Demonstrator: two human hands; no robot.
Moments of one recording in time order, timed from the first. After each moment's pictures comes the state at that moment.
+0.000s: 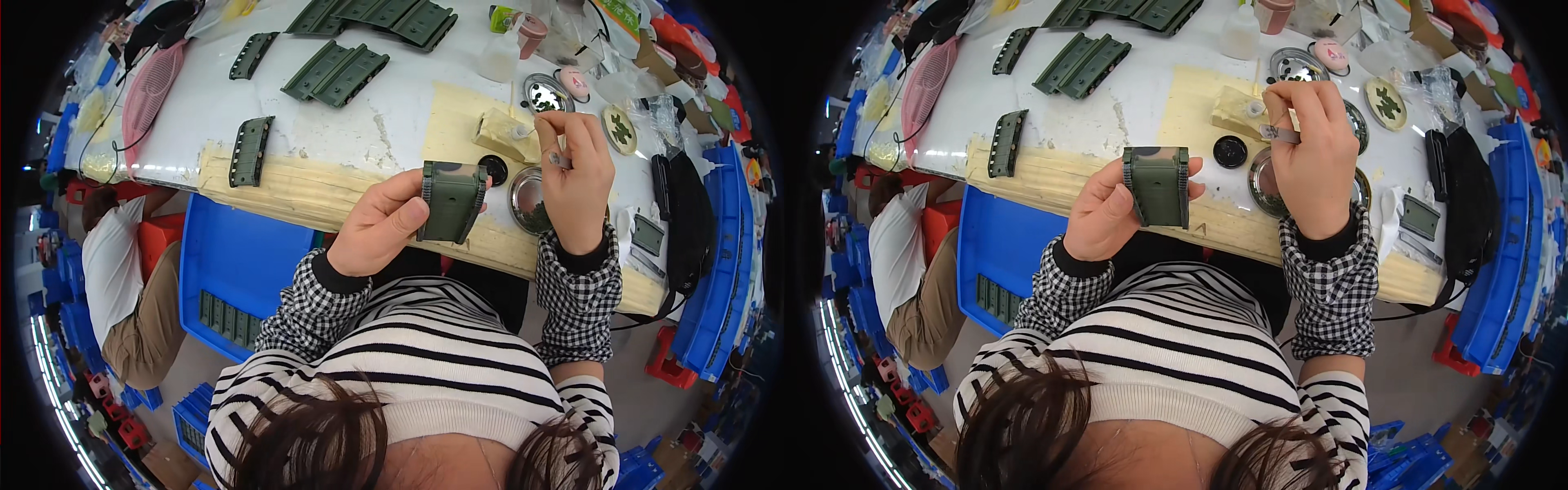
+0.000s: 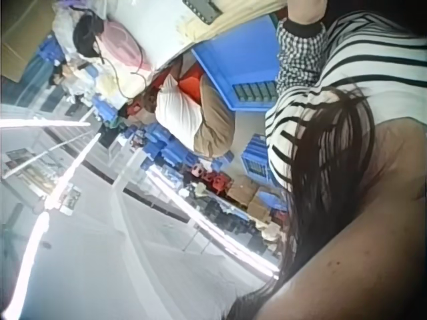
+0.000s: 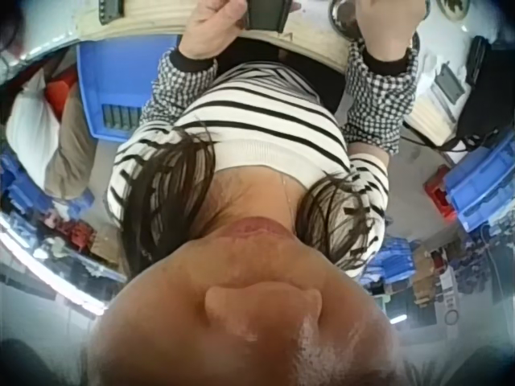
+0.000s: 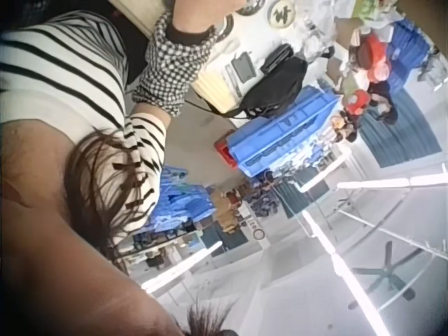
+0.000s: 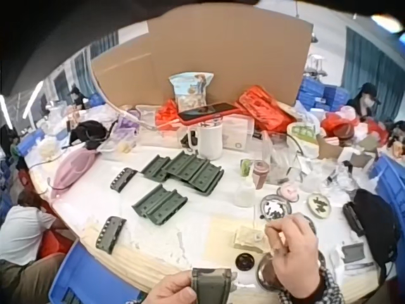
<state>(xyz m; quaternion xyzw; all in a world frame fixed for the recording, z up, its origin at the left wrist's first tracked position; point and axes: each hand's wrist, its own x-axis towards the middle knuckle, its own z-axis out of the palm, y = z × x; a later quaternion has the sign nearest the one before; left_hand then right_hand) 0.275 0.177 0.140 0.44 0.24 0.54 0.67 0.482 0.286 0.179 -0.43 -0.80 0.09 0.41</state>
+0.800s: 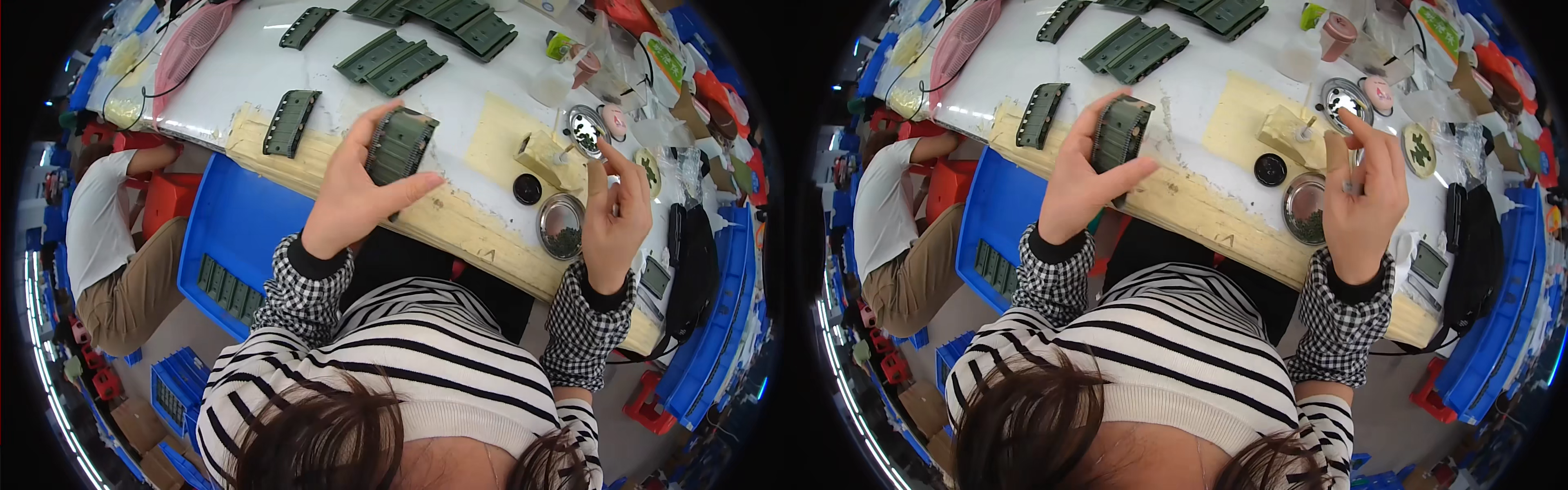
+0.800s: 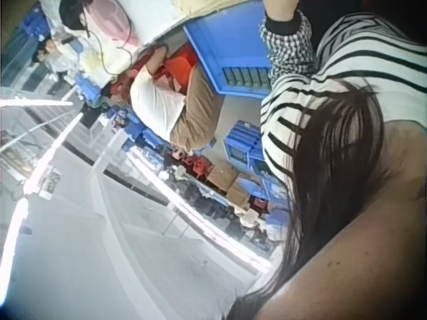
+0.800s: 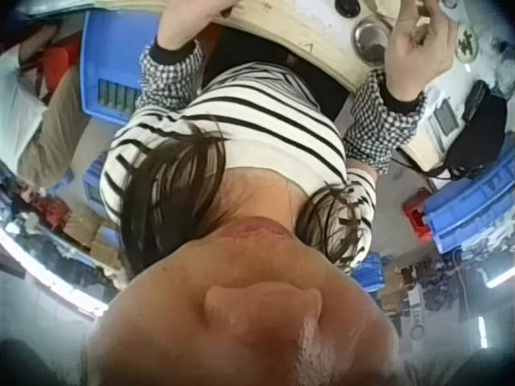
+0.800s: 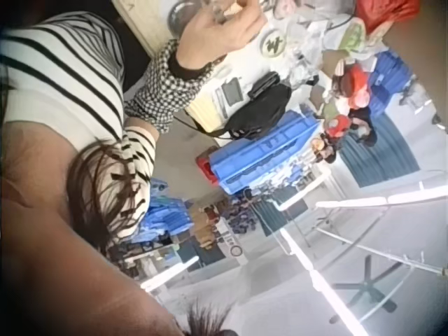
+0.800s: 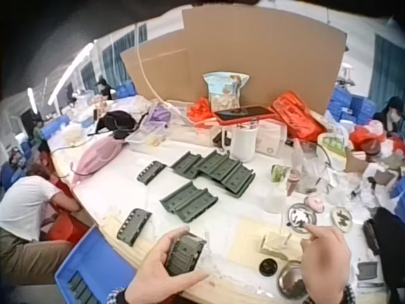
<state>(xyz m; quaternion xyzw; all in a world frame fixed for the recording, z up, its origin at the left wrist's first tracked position) 0.236 0.171 0.176 0.43 0.57 0.56 0.43 0.486 0.280 0.186 -0.42 -0.79 0.11 0.43</state>
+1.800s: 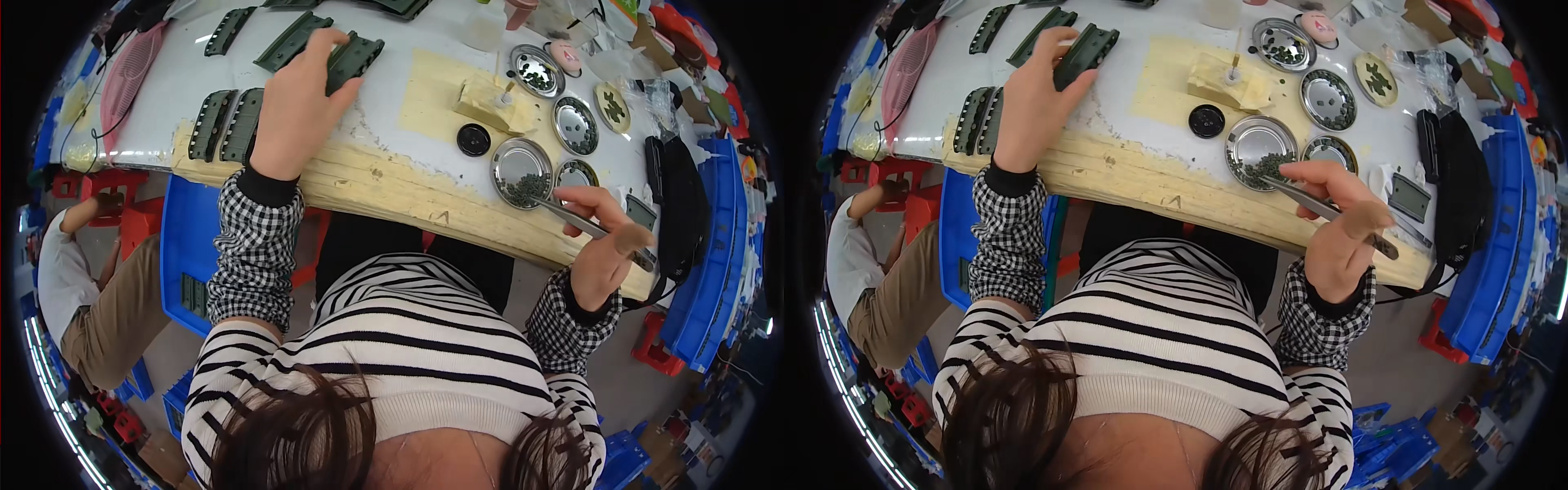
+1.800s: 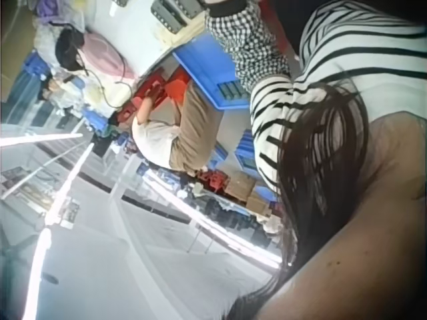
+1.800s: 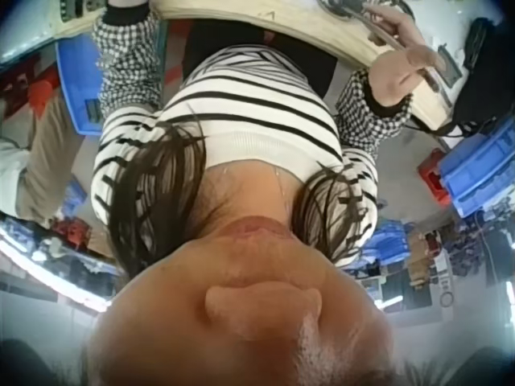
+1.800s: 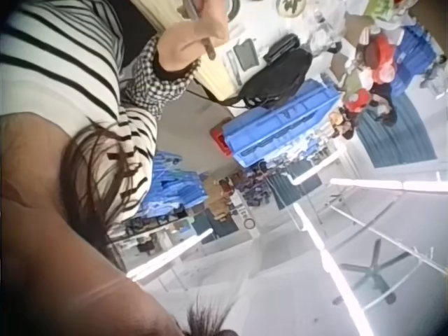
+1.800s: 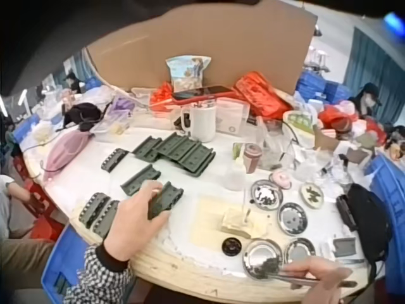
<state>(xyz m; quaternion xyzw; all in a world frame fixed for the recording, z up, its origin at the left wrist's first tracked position) 0.221 0.242 0.156 0.67 0.64 0.37 0.05 0.536 0.224 0.186 -0.47 -0.73 0.29 0.41</state>
